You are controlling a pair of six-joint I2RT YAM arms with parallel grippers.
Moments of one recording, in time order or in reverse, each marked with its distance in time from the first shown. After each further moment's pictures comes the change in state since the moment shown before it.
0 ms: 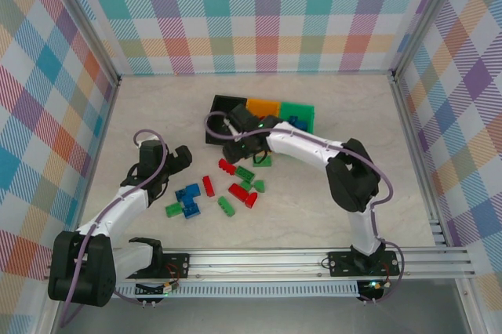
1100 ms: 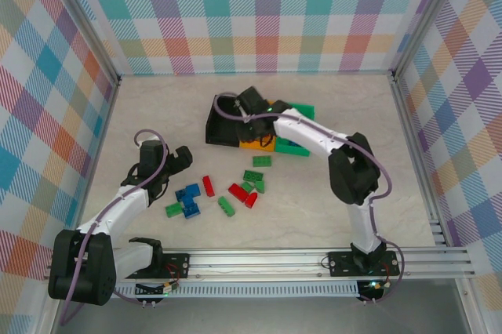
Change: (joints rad) left arm 0.000 0.006 0.000 0.000 0.005 0.000; right arm -0.143 0.037 0.119 -0.019 0.084 0.002
